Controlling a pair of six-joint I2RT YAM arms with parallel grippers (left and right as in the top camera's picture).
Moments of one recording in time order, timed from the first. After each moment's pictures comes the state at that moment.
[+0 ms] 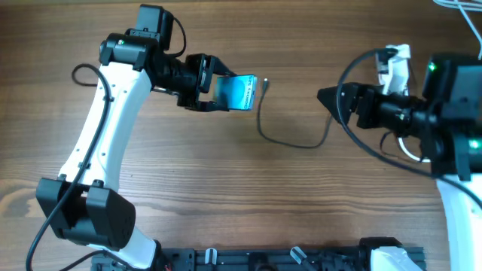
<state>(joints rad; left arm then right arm) -0.19 1.75 1.68 -1.23 0.79 -1.52 0.01 1.18 1.34 -0.97 -0.68 0.24</state>
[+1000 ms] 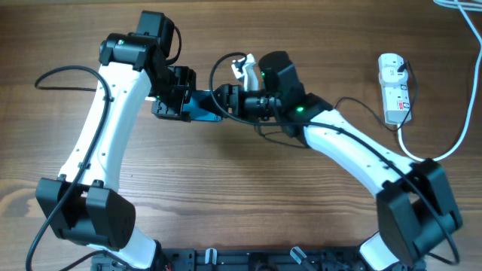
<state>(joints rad) -0.19 1.75 1.68 -1.35 0.23 -1.59 0.58 1.75 1.17 -0.01 -0.74 0.88</state>
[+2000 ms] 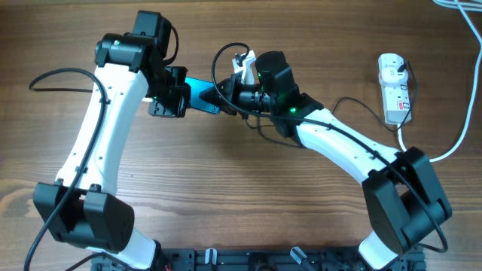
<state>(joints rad) -0.18 1.74 1.69 -1.37 0.22 -1.59 0.59 1.80 1.16 0.22 -0.71 1.19</state>
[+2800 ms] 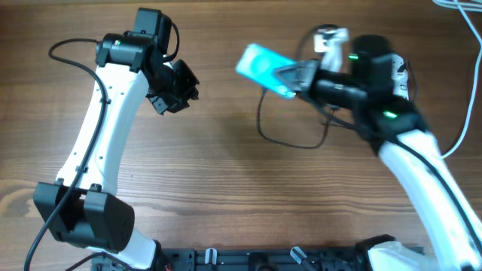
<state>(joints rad) -0.18 1.74 1.69 -1.30 0.26 -0.78 0.24 1.30 1.15 -0.38 -0.67 0.86</state>
